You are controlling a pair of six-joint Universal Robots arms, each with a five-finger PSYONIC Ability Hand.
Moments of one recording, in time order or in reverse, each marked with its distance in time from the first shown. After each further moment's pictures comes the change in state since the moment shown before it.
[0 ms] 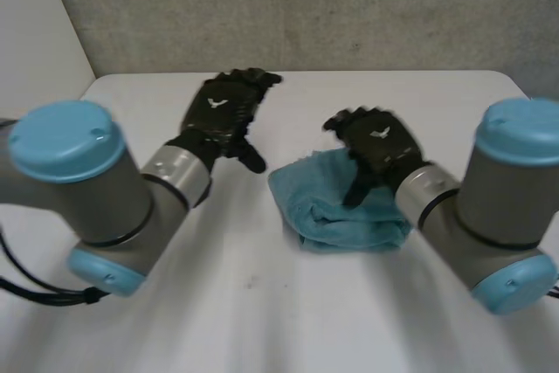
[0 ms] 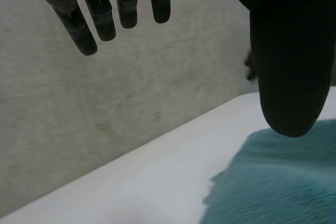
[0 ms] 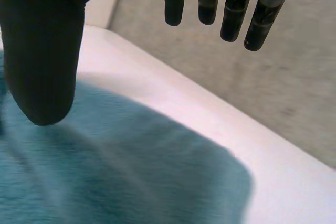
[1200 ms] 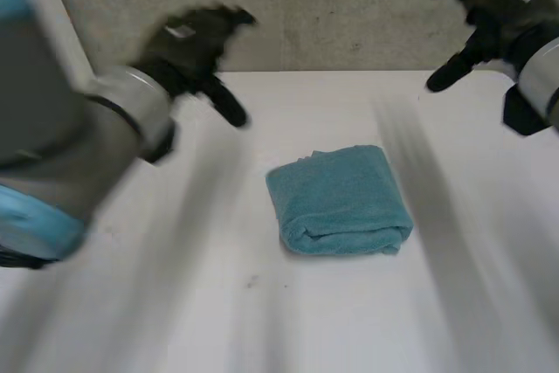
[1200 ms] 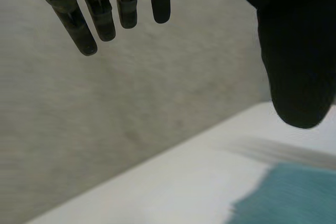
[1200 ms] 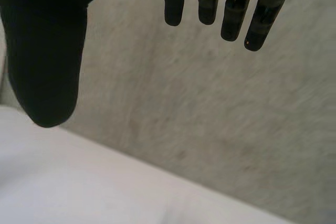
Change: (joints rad) left arm 0.013 0.151 0.283 -0.471 -0.104 0.001; right arm -0.198 -0.222 -0.260 0.269 0.053 0.228; left_hand 0.000 0.000 0.000 0.000 0.000; right_hand 0.000 0.000 -0.006 0.000 -0.010
